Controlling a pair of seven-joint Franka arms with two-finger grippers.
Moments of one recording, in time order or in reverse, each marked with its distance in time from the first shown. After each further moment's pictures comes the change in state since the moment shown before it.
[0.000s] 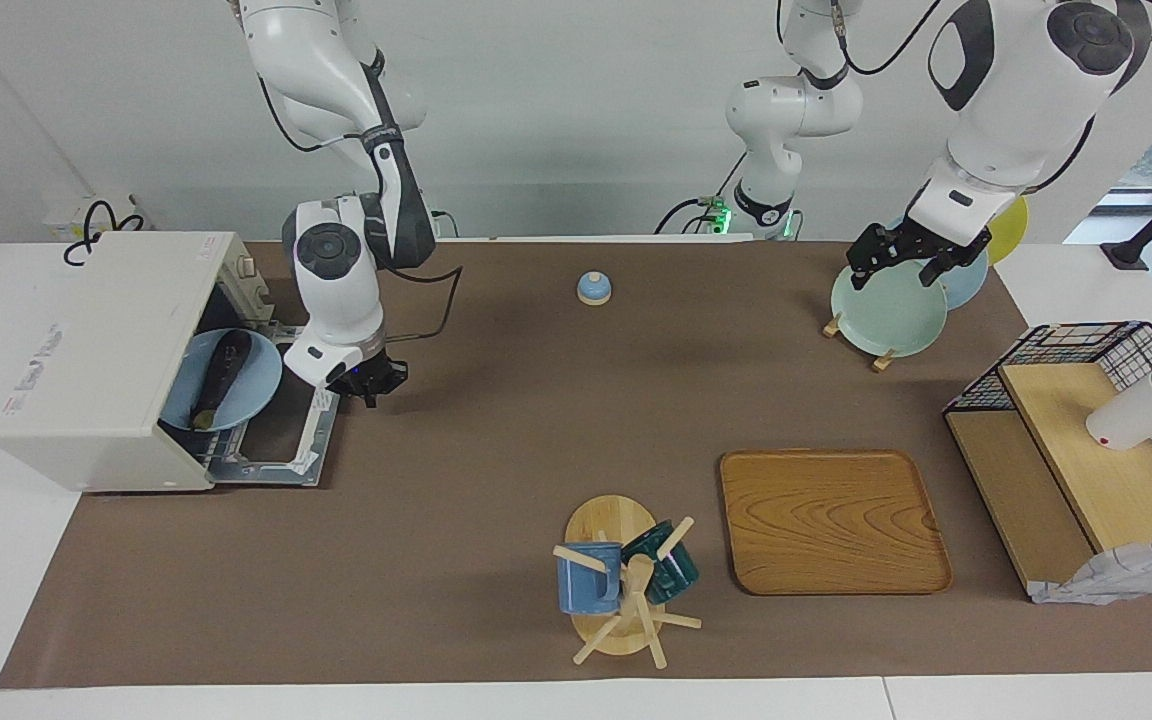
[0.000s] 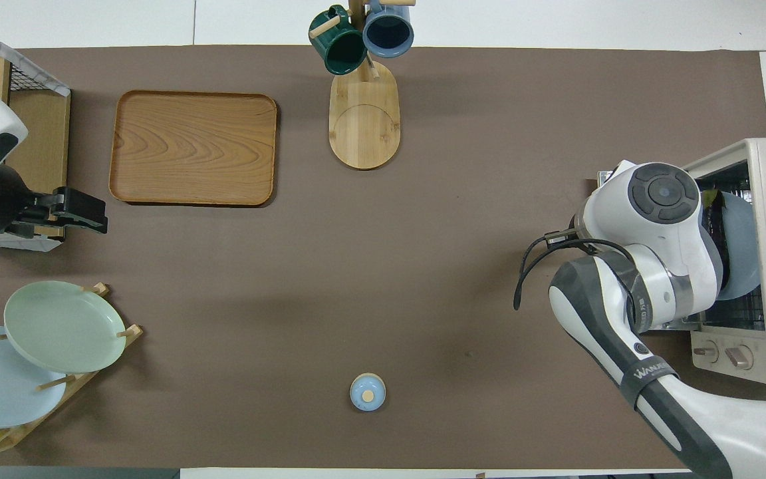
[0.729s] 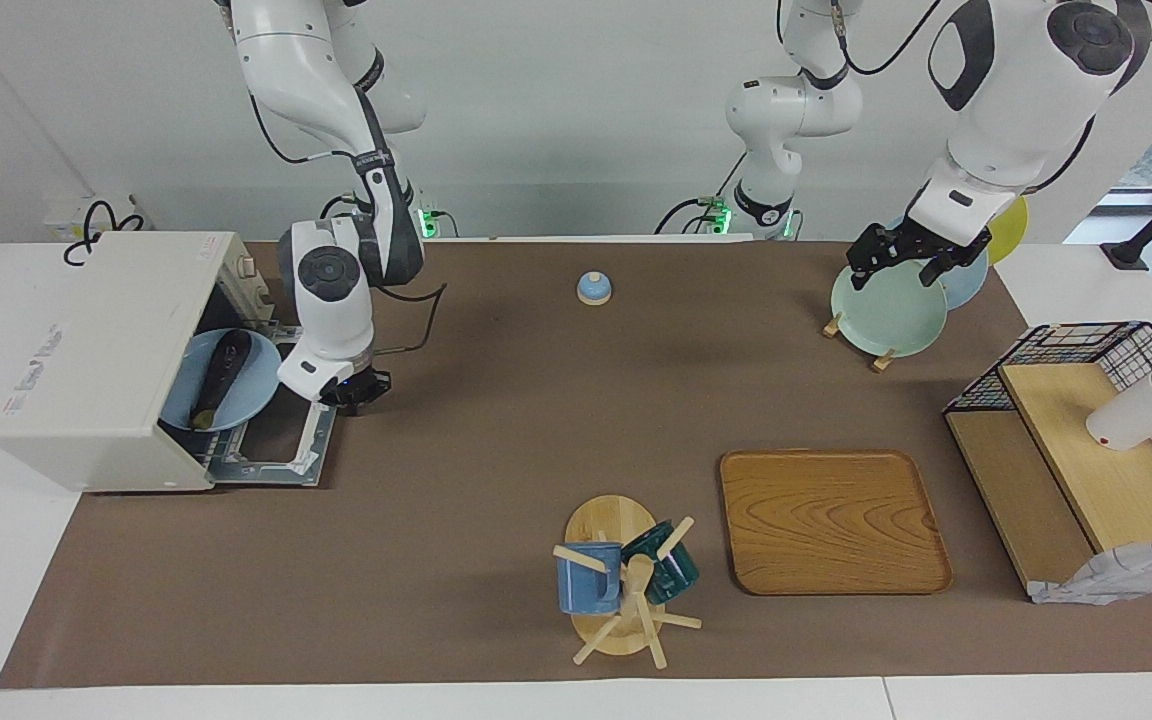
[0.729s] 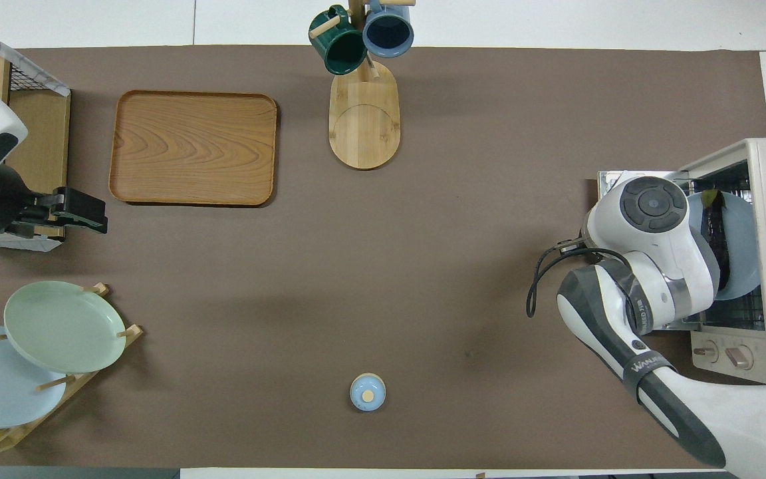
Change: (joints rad) left arm 0.000 0.000 0.000 0.000 0.000 0.000 0.000; right arm -0.045 0.046 -0.002 -0.043 -0.136 0.052 -0.001
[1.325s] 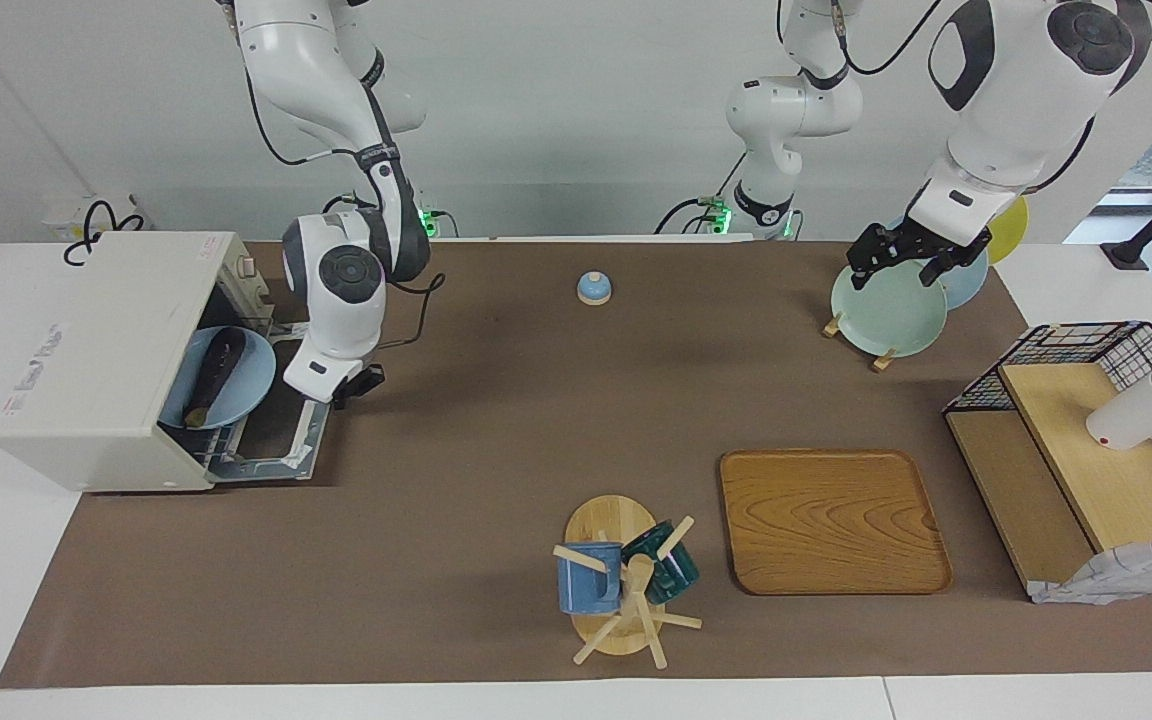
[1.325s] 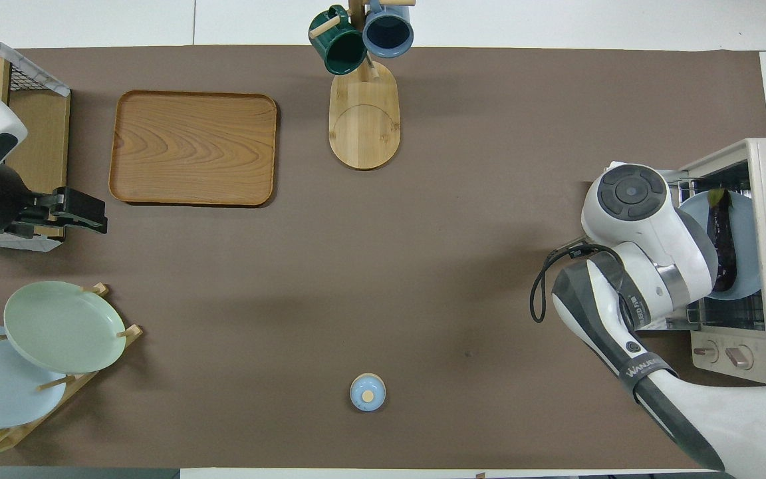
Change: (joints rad) left arm 0.000 0.000 0.000 0.000 0.000 0.000 0.000; right arm 0.014 -0.013 0.021 0.123 -0.111 -0.228 -0.118
